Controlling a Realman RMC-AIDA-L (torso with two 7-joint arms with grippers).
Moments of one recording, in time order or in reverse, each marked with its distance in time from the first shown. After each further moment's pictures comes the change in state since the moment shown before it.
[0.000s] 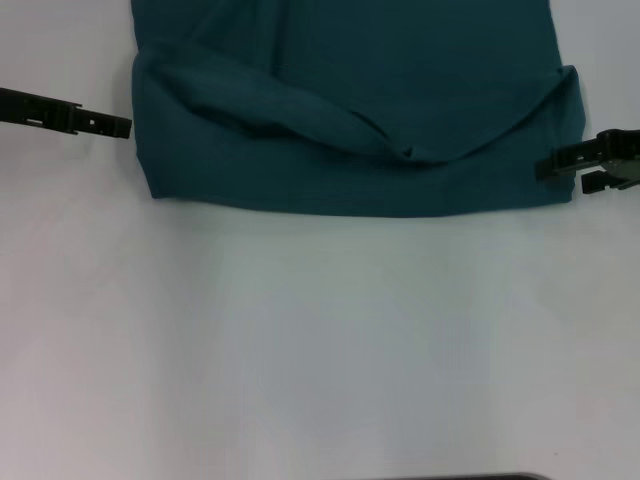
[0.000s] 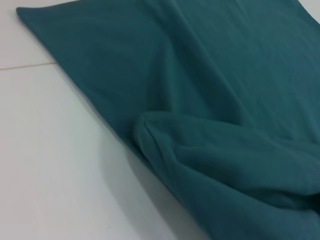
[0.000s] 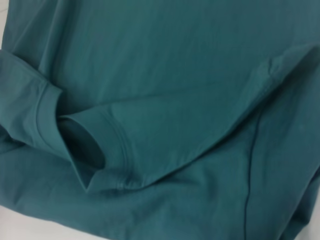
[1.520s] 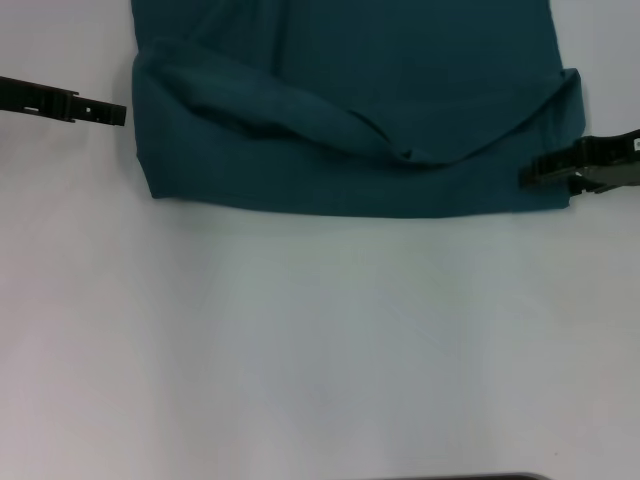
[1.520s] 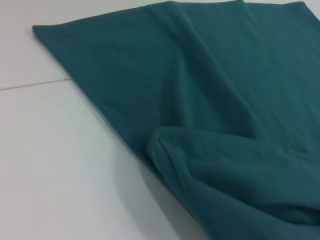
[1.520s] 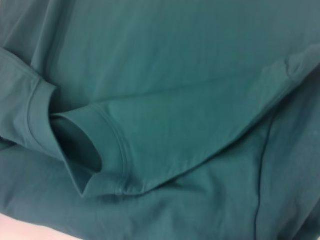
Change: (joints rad) left arm -0.010 0.000 -0.002 0.000 0.008 -0.037 -0.002; right arm 0.019 0.016 -0.033 0.060 -0.003 0.078 0.003
